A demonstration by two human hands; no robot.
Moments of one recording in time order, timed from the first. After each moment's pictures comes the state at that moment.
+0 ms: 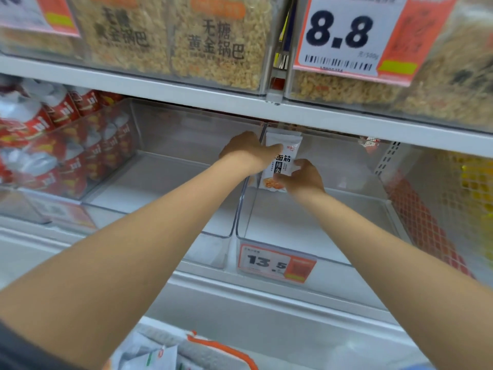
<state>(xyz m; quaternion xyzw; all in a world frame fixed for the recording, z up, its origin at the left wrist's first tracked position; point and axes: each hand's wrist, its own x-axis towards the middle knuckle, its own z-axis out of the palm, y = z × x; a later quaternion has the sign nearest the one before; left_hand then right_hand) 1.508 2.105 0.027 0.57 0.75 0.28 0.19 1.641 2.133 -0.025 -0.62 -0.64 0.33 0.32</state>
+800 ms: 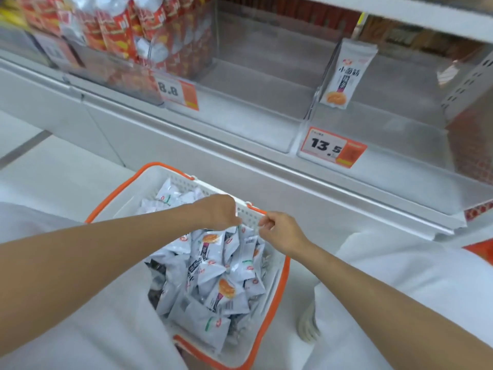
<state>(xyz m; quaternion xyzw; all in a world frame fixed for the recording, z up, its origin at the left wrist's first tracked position) 1.462 1.794 -0.105 0.58 0.74 -0.03 0.33 1.636 1.857 -0.172 -0.49 -0.78 0.39 0.02</state>
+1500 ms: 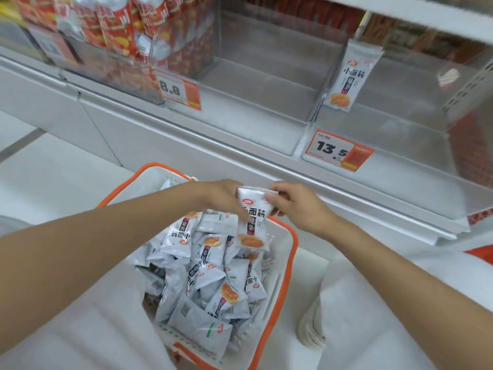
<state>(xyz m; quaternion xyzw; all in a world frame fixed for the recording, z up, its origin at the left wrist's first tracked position) 1.441 1.816 -0.091 0.52 0.65 0.12 0.55 1.632 1.877 -0.086 -0.35 -0.84 0.40 0.09</state>
